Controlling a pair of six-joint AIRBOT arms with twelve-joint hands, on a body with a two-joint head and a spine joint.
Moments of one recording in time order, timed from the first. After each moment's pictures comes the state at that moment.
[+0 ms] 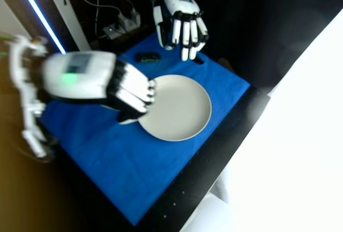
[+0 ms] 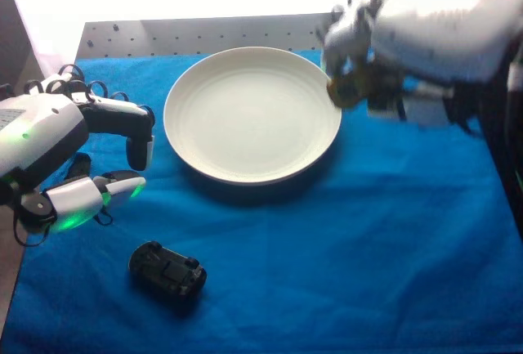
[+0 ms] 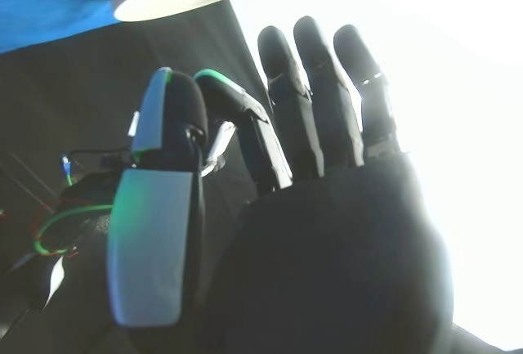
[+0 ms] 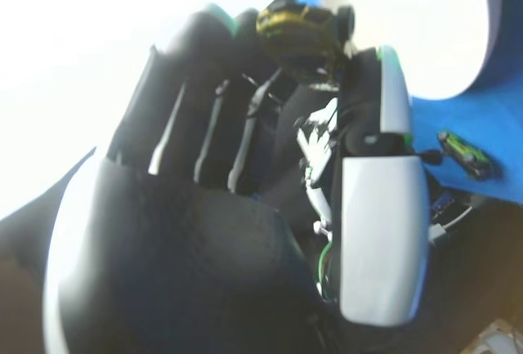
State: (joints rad) left arm 1.03 -0.83 0.85 -0.38 -1.00 1.17; right arm -0.58 -0.99 1.01 -0.13 0.54 -1.16
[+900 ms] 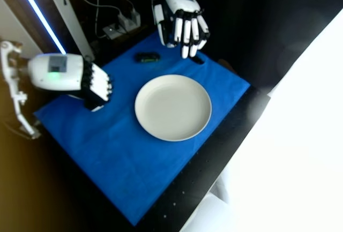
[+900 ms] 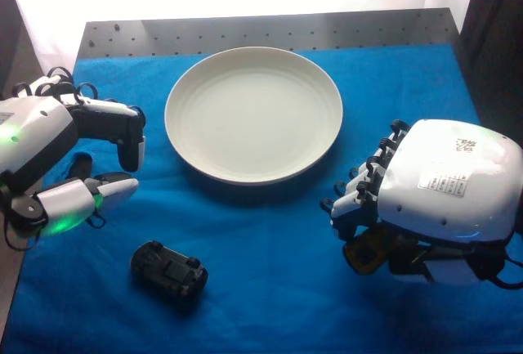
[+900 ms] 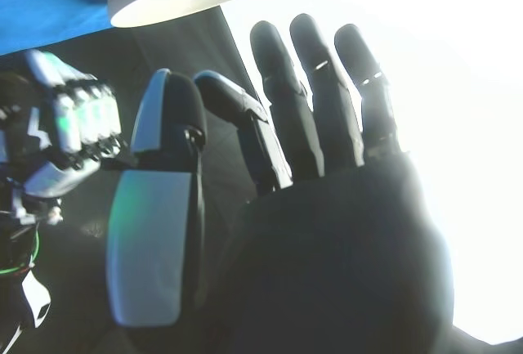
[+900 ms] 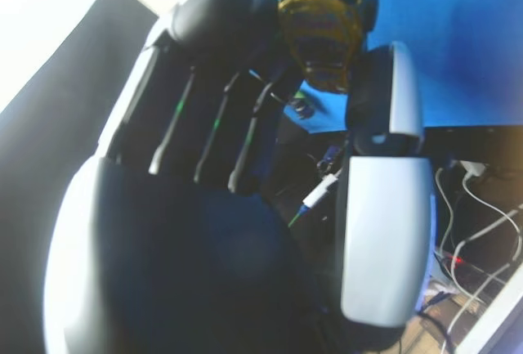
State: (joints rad) left arm 1.06 -0.82 0.83 -0.40 -1.03 1.17; right arm -0.79 -0.94 0.86 -0.24 0.54 -1.04
